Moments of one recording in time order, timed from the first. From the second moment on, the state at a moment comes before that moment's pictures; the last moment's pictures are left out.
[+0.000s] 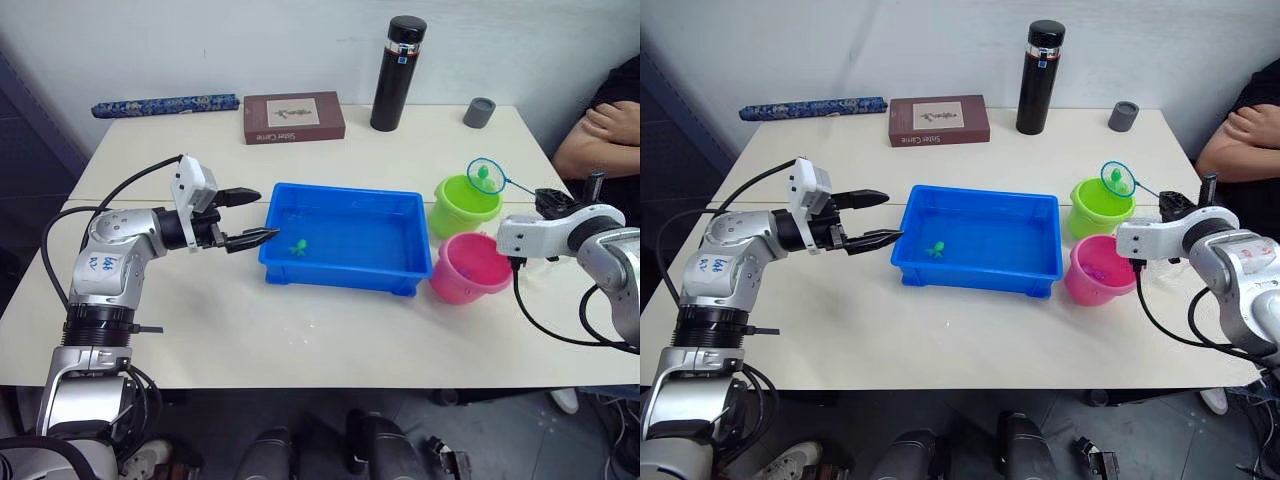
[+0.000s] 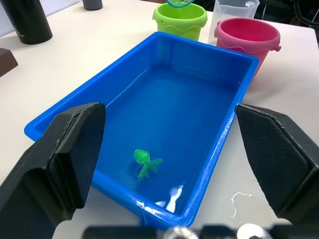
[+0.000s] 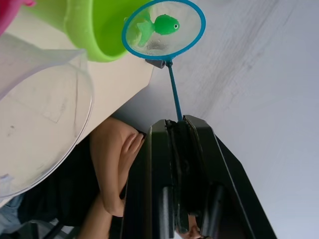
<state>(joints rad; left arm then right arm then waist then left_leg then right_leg) -0.70 0.64 0.06 0.26 -0.38 0.32 -1.06 -0.36 -1.19 0.19 -0.08 -0.77 0.17 0.41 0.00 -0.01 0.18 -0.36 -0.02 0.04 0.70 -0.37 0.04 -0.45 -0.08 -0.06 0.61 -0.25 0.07</state>
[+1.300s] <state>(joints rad) -0.70 0.62 0.06 0.28 -0.37 0.31 -1.06 -0.27 -0.98 0.10 -0.17 -1.11 0.13 0.34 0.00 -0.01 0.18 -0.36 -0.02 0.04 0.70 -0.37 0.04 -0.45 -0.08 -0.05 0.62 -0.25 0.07</state>
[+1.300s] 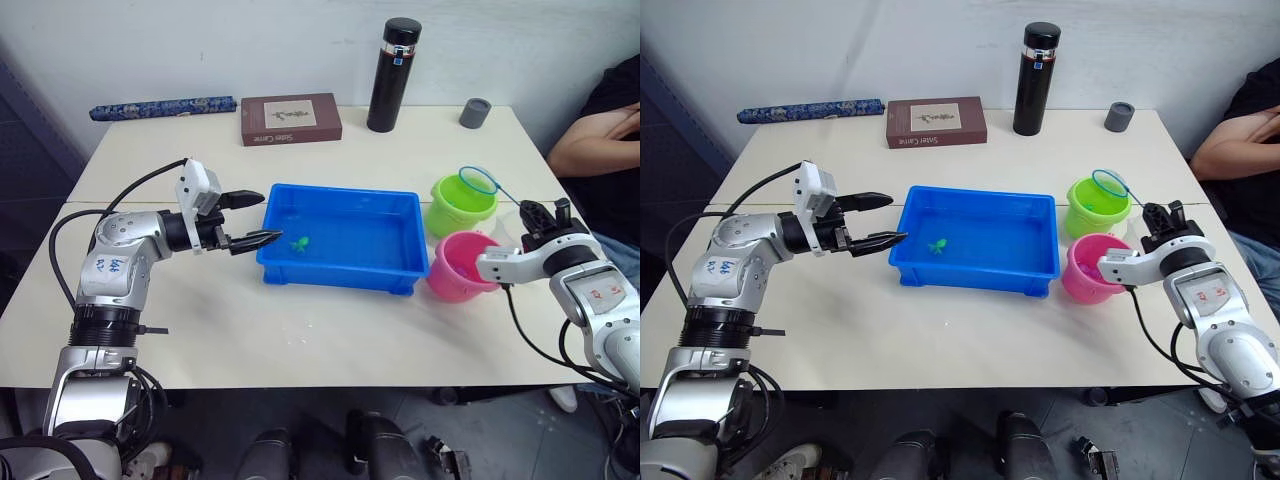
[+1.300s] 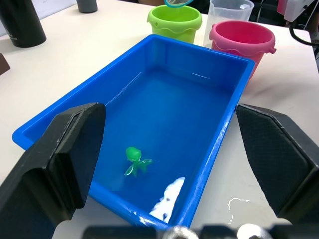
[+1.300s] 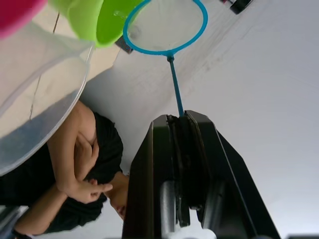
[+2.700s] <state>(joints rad) -0.36 0.80 0.27 -0.02 -0.47 0.47 -0.97 -1.01 -0.65 0.46 -0.05 0.02 1.24 1.05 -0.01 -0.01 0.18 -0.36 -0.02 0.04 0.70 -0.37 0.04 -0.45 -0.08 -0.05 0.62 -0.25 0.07</state>
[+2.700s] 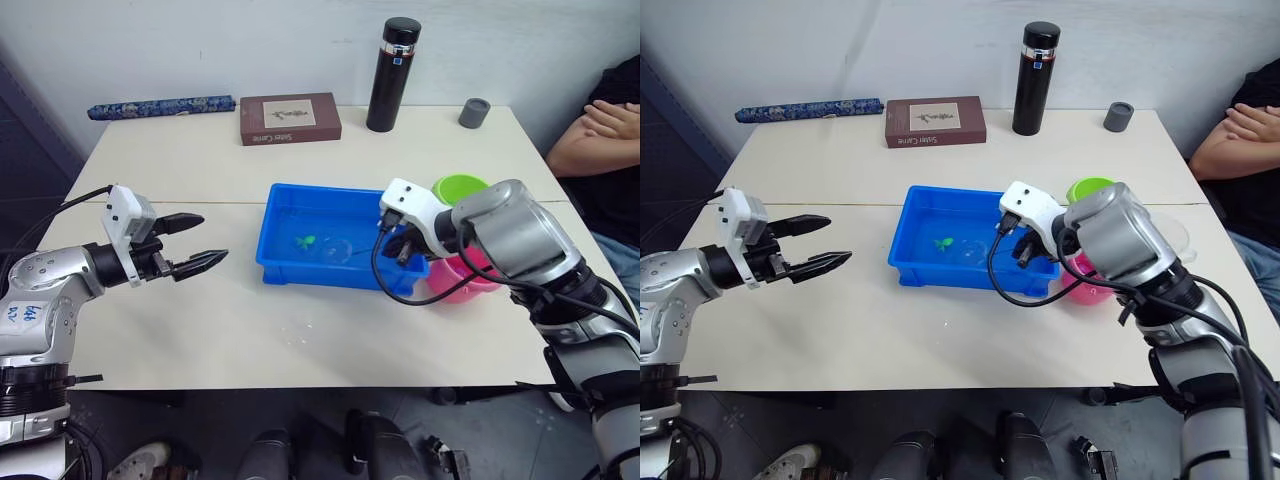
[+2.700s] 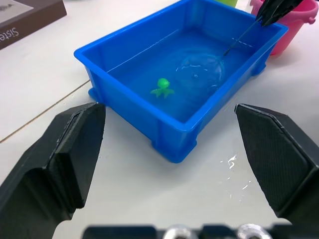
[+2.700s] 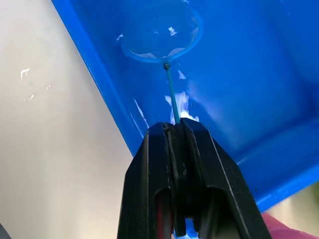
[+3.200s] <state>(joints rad) -0.34 0.83 0.27 -0.04 -0.47 0.49 -0.96 -1.04 -0.41 0.42 0.17 0.05 1.21 0.84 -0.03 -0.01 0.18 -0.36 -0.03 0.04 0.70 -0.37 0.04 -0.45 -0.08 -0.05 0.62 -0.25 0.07</state>
